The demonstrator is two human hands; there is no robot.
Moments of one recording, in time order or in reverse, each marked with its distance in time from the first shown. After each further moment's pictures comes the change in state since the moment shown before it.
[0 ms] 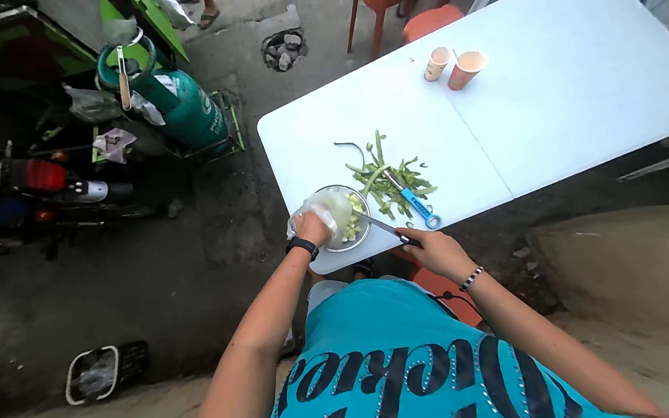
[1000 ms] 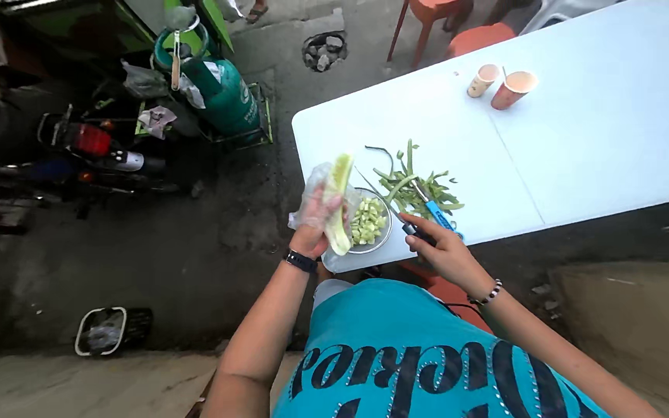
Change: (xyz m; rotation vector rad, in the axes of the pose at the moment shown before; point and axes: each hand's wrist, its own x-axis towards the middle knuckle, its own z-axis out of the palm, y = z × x) left_hand -0.084 -0.009 -0.044 -1.782 0.120 0.371; right_hand -0.008 -0.036 -0.008 0.574 0.176 -0.479
